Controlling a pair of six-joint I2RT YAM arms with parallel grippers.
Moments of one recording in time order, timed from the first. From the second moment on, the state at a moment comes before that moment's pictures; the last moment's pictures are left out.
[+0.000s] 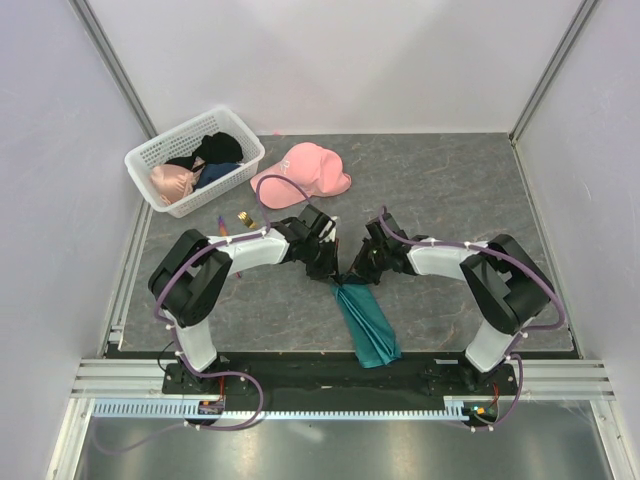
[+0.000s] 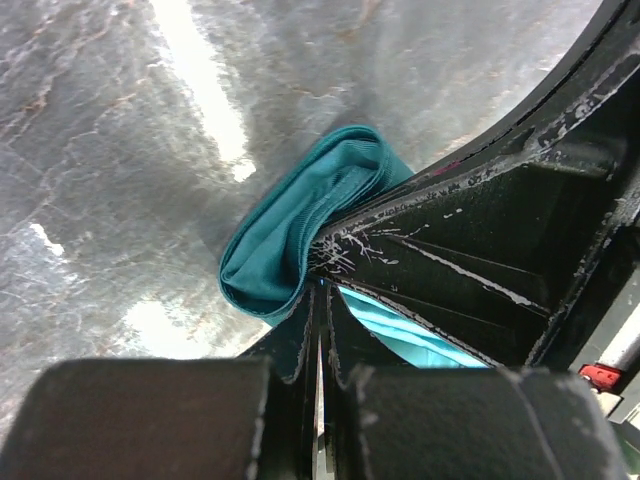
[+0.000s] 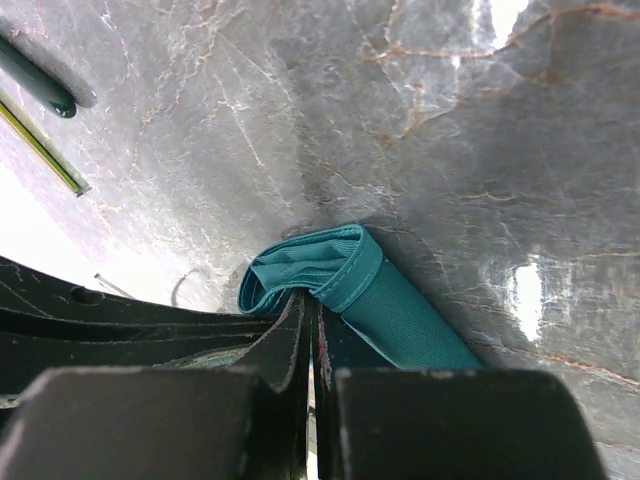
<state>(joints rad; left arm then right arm) -0.71 1.81 1.07 -0.32 0.40 -0.61 0.61 1.71 0.84 -0.10 -0.33 1.12</state>
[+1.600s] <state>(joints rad) -0.70 1.82 1.08 -0.31 0.40 -0.61 0.60 1.72 0.80 -0.06 -0.37 1.13</state>
